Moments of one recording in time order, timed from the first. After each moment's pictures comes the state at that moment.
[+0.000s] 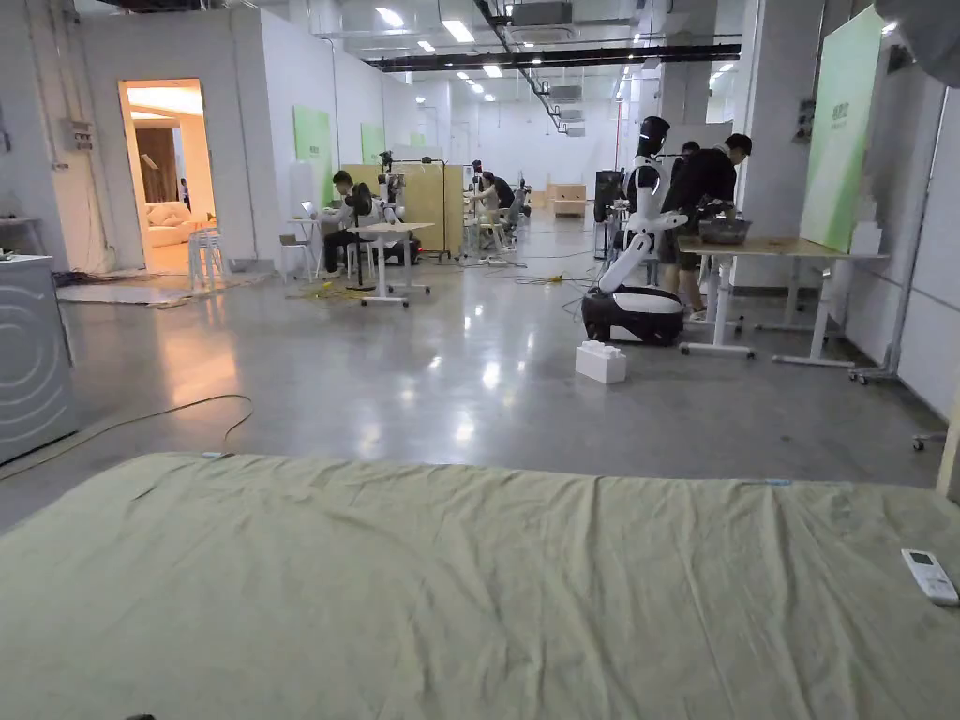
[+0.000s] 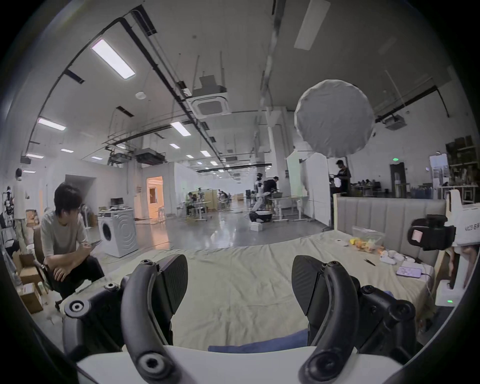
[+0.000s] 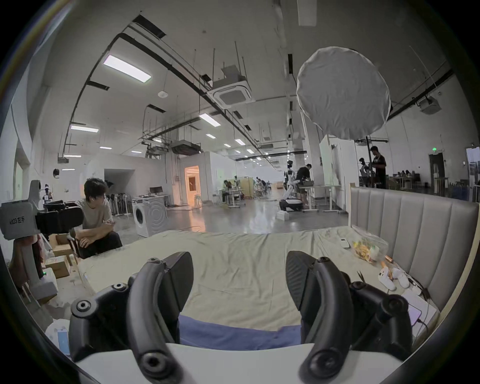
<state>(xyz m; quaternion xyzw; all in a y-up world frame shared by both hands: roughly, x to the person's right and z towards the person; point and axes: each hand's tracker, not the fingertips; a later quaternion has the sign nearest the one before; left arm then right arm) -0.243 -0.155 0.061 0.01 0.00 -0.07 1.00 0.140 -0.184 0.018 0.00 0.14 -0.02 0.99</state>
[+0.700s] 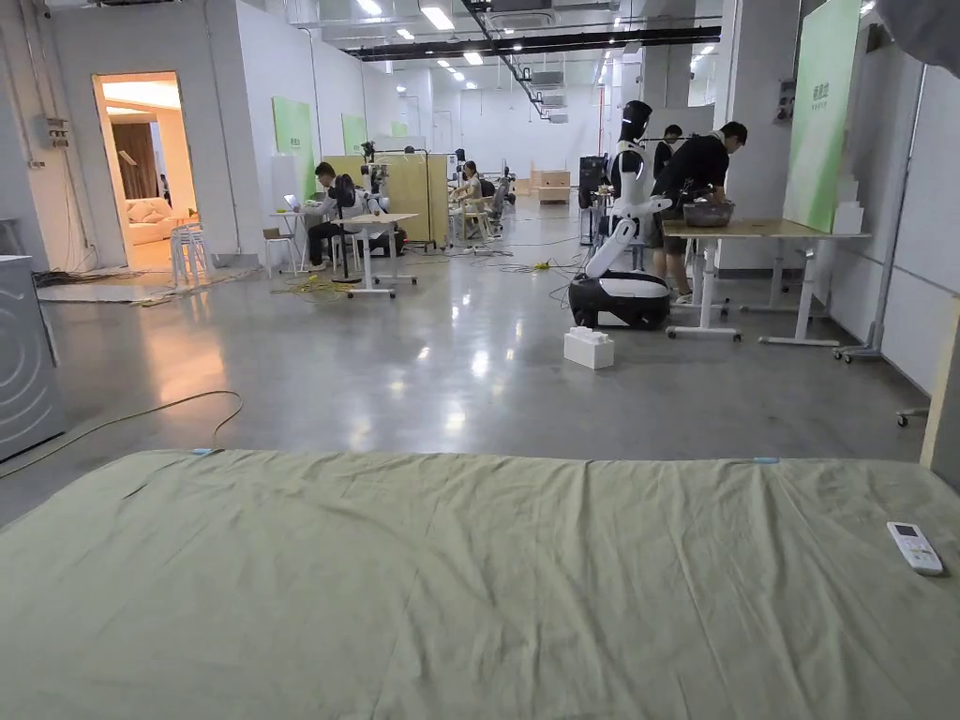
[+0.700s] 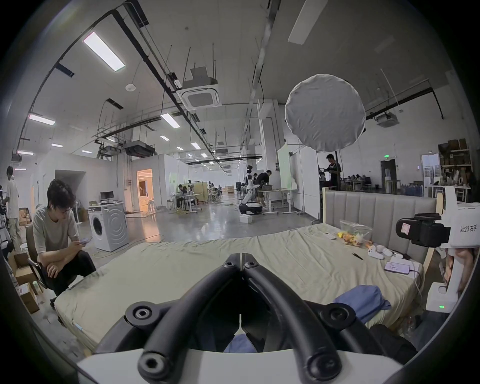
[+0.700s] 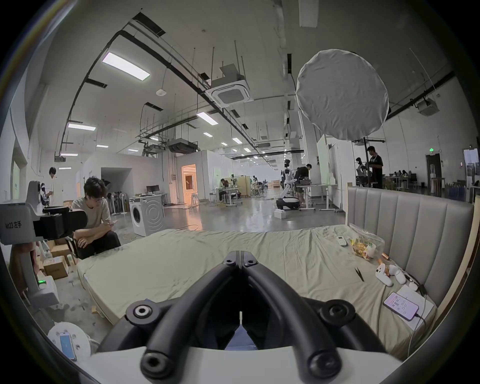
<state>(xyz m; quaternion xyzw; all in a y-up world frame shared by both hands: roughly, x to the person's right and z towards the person) -0.238 -0.159 0.059 -0.02 -0.02 -0.05 1.00 0.134 -0.183 0.024 -0.01 0.12 -0.02 0.99</state>
